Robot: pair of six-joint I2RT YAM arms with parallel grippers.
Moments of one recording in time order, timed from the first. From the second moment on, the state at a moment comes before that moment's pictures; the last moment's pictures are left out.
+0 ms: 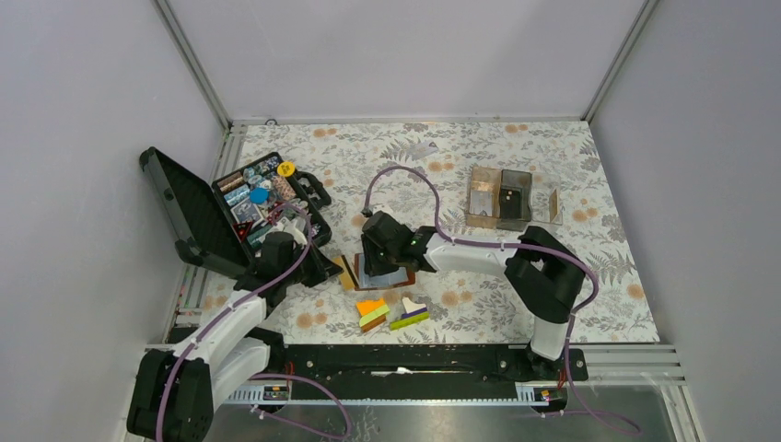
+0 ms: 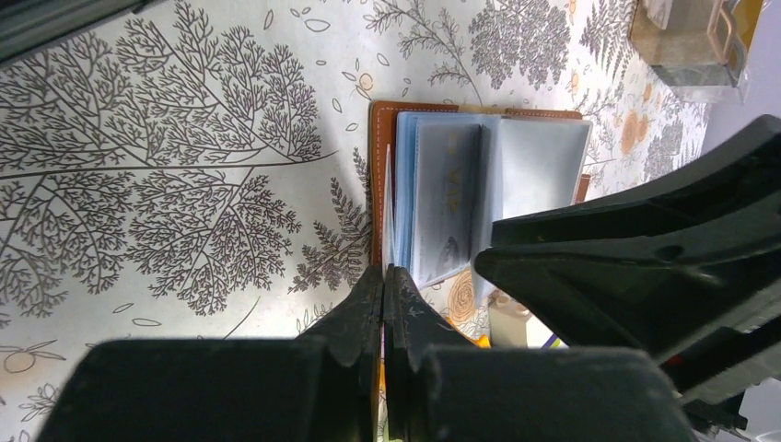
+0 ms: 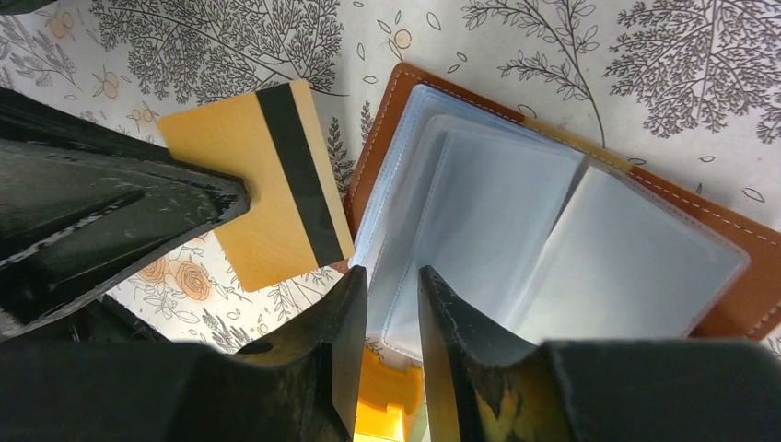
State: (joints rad) left arm -0.25 0.93 0.29 -0.08 0.38 -0.73; right arm 1.02 1.83 1.18 -0.26 0.04 0.66
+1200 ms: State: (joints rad) left arm -0.31 0.68 0.28 0.12 0.54 -0.78; right arm 0.84 1.39 0.81 0.03 -0.25 0.65
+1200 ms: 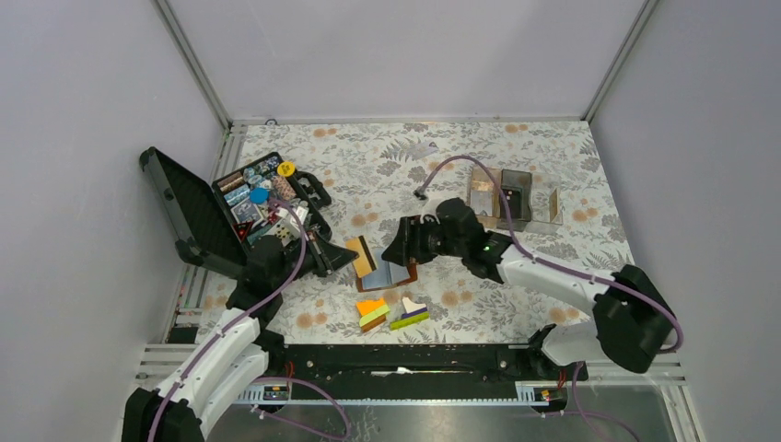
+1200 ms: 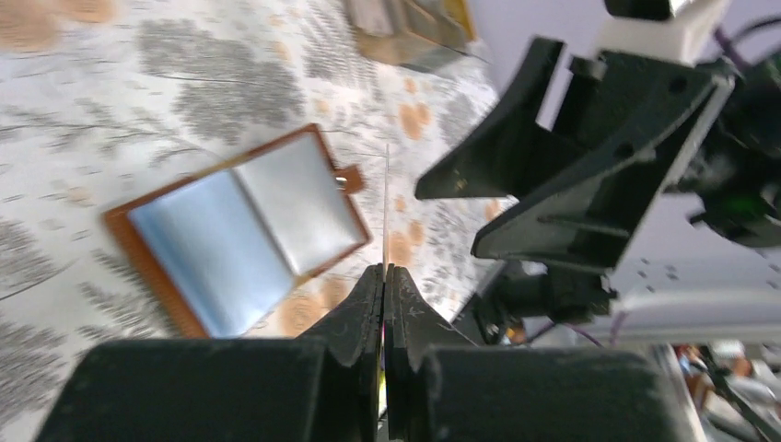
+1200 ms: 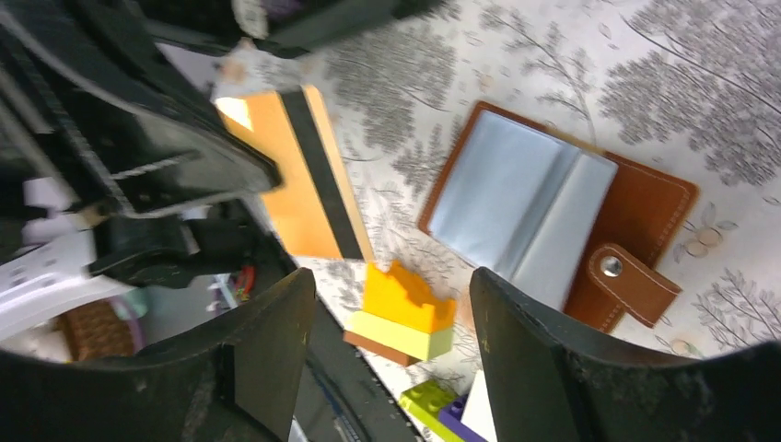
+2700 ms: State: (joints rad) left arm -0.48 0.67 0.24 0.34 0.68 -0.84; right arm 0.79 1.33 0.63 0.45 -0.67 0.84
